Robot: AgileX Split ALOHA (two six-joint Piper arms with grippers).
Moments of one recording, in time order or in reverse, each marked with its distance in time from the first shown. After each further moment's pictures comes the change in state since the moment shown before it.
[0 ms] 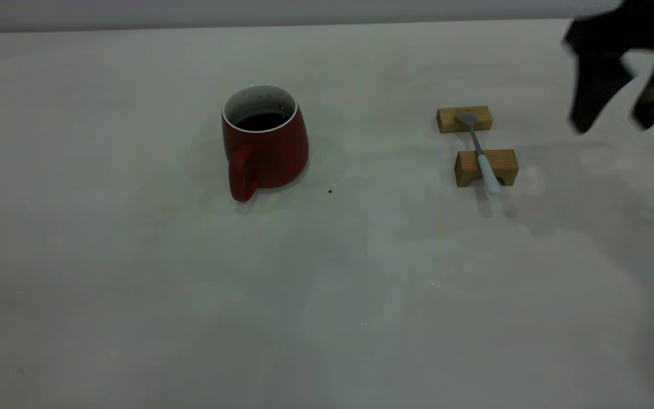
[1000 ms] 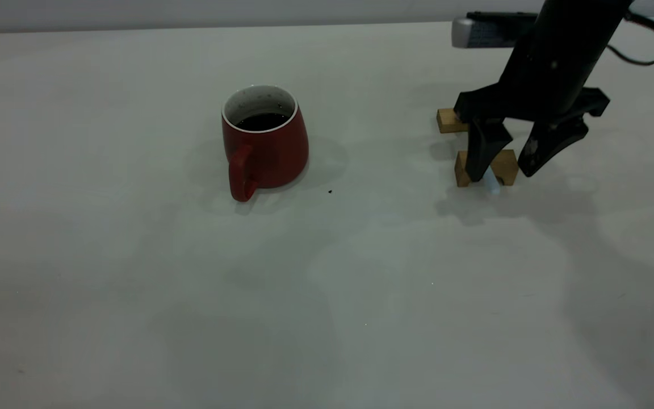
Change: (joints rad) left arm 0.000 0.000 0.000 0.000 -0.001 0.000; right arm 0.116 0.261 -0.135 0.149 -0.130 -0.095
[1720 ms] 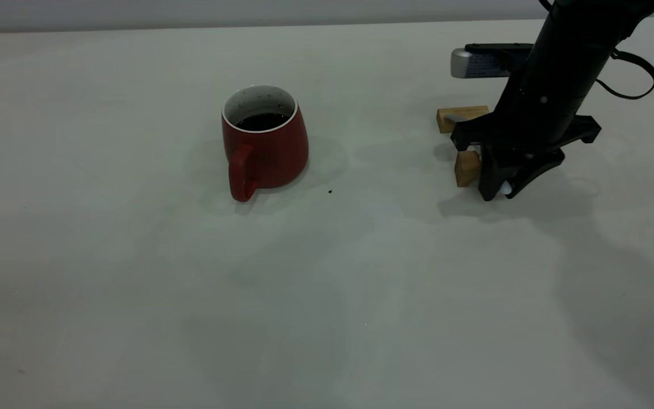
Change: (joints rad) left arm 0.000 0.000 0.000 0.000 0.000 0.001; right arm 0.000 0.072 -0.001 0.007 -0.078 -0.002
